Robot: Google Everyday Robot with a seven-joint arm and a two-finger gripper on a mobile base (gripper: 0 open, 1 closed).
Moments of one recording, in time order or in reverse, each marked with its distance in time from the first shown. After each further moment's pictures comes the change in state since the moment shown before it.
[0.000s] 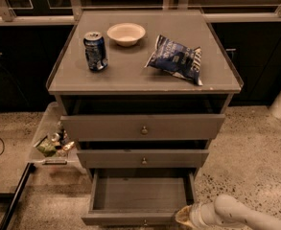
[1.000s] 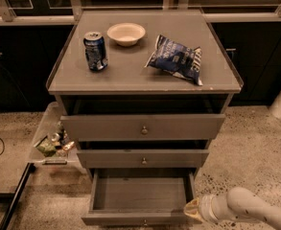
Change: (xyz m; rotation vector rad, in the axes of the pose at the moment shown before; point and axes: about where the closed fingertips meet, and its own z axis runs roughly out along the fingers) arm -0.042 -0.007 -0.091 0.066 0.035 0.043
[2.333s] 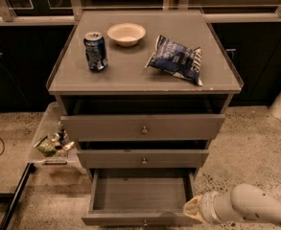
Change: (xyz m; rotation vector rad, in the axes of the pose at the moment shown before) arm -0.077 0.032 -0.076 0.006 0.045 -0.057
